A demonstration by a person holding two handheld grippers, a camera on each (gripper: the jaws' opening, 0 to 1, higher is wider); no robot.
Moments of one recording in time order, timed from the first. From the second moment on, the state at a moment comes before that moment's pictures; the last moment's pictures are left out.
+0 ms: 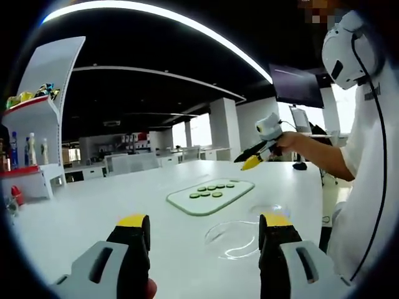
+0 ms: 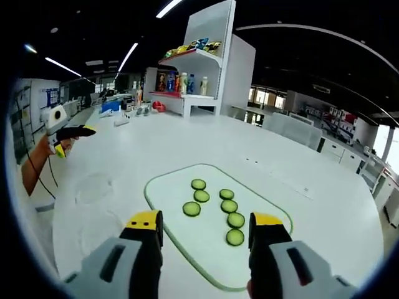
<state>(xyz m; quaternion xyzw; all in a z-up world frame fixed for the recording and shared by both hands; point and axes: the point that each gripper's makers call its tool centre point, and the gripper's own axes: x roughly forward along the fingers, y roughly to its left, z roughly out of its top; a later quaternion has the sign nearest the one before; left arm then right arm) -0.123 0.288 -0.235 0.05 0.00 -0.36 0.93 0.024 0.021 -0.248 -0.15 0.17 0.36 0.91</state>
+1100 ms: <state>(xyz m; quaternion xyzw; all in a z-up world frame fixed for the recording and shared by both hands) -0.125 0.282 -0.242 0.06 0.02 -0.37 0.93 0.057 0.071 -0.303 -0.16 0.22 0.40 0.87</state>
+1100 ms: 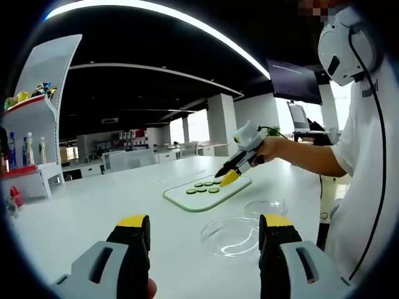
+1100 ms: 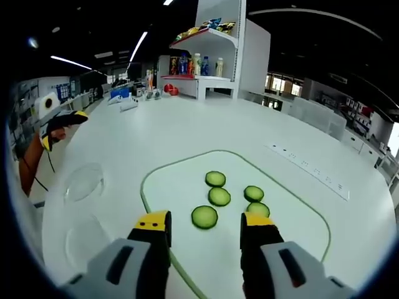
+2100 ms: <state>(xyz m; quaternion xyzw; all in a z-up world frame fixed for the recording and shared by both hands) -0.127 0.285 -0.243 0.06 0.02 -0.37 0.93 0.069 0.076 -0.327 -0.17 0.25 0.40 0.87</state>
